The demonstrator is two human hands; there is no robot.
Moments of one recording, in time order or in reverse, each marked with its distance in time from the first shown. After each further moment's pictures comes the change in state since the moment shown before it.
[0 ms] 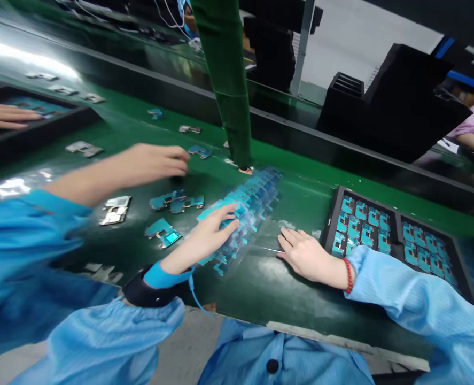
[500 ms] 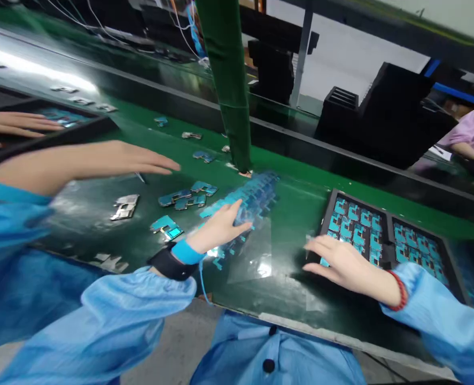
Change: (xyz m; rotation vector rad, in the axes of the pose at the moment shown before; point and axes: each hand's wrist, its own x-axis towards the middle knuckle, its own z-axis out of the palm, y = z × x) left_hand 0.016 0.025 0.002 0.011 0.010 0.018; right_hand -0.075 0.026 -0.058 0.201 0.087 -0.017
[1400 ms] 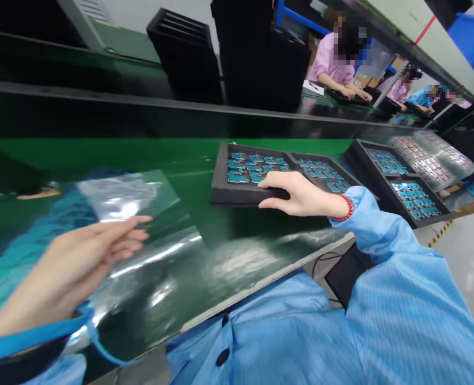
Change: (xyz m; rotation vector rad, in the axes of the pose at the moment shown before) left_hand 0.000 0.067 0.038 -0.557 -0.245 -0.265; right_hand -0.081 0.020 -0.059 0.117 0.329 0.249
